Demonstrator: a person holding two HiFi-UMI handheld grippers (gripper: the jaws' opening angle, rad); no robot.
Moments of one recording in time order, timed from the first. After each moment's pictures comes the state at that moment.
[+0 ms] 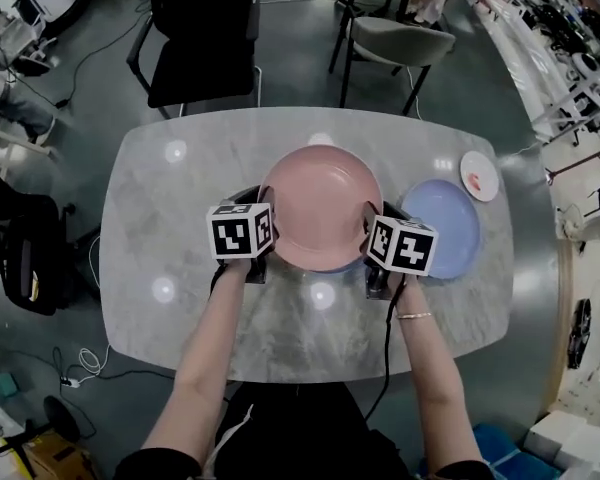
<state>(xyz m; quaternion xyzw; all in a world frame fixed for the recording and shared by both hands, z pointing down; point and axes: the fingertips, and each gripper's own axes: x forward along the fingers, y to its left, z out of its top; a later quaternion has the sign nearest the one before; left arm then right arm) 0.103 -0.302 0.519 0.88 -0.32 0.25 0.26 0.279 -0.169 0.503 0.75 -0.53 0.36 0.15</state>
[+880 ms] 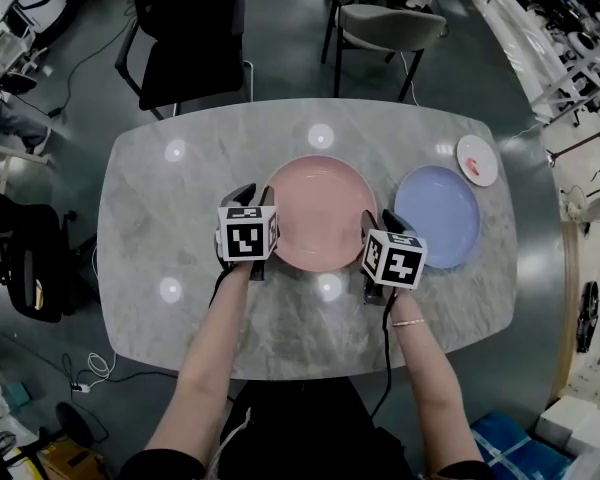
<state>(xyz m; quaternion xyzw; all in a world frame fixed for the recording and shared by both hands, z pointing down) 0.120 -0.299 0.543 0.88 -0.33 0.30 0.17 0.290 -0.135 0.541 0.77 -0.51 0.35 0.16</state>
